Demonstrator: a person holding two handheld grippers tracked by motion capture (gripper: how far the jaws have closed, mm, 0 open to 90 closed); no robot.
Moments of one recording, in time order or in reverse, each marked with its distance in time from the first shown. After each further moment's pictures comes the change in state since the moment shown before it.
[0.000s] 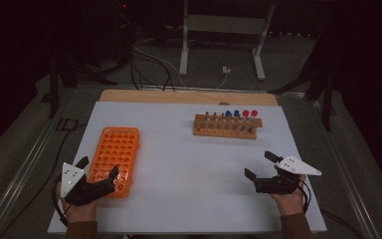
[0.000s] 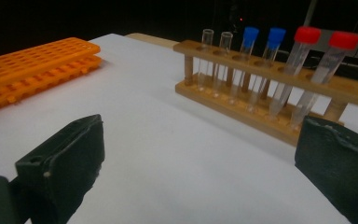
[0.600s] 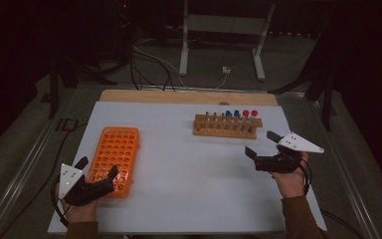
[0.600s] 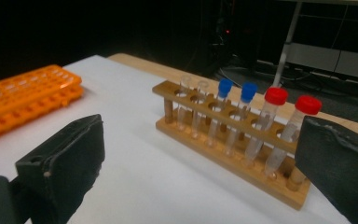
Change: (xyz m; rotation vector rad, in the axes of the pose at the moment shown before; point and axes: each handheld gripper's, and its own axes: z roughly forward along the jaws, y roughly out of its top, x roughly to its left) left arm 0.001 -0.003 0.000 -0.027 -0.005 -0.017; right arm -0.015 0.054 0.015 -0.026 -0.048 -0.005
